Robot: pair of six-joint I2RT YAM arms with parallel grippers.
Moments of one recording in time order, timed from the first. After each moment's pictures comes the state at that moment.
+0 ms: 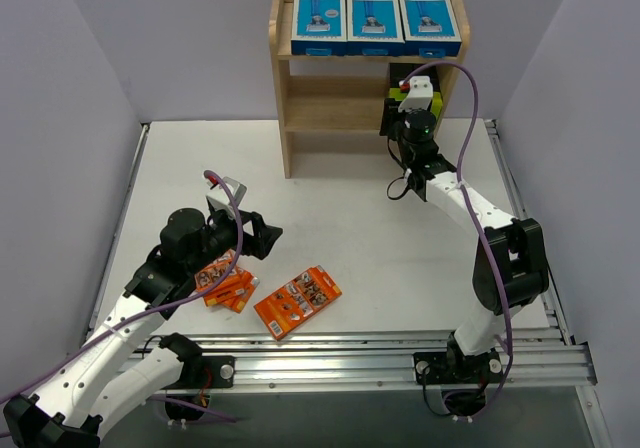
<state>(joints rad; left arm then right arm) -0.55 0.79 0.75 -0.20 0.14 -0.22 0.30 1.70 1.27 0.37 0.28 0.02</state>
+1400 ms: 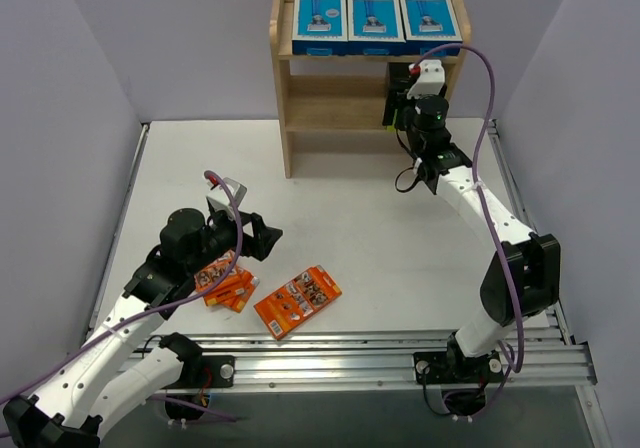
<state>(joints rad) -0.55 0.78 0.75 -0.22 0.15 -0.22 0.30 1.62 1.38 0.17 0.27 0.03</state>
